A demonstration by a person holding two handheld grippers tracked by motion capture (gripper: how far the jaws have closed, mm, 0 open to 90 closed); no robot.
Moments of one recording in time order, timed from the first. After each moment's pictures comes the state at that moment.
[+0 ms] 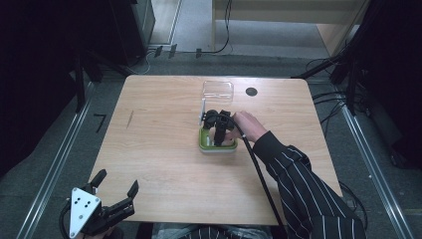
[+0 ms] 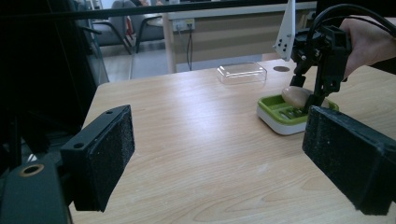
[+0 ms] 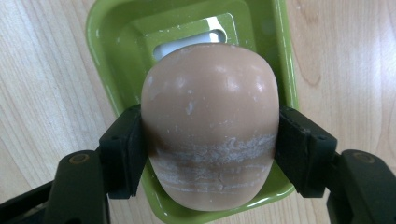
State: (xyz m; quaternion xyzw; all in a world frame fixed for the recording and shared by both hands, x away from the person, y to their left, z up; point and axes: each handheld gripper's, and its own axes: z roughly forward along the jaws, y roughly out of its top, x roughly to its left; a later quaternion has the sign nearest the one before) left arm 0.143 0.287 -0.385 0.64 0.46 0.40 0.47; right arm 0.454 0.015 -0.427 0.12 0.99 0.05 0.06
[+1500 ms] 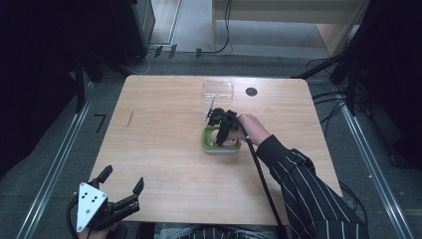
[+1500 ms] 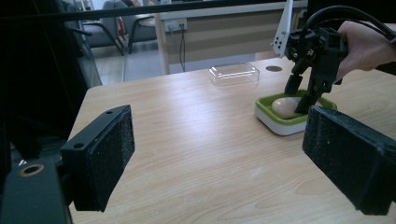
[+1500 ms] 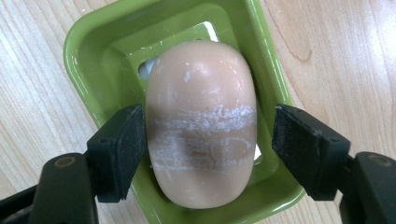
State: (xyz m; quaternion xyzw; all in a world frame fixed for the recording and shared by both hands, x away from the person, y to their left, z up) left arm 0.152 0.280 -0.384 0.64 0.45 0.39 0.47; right arm 0.459 -0.002 -0.432 0.19 0.98 0.08 0.05
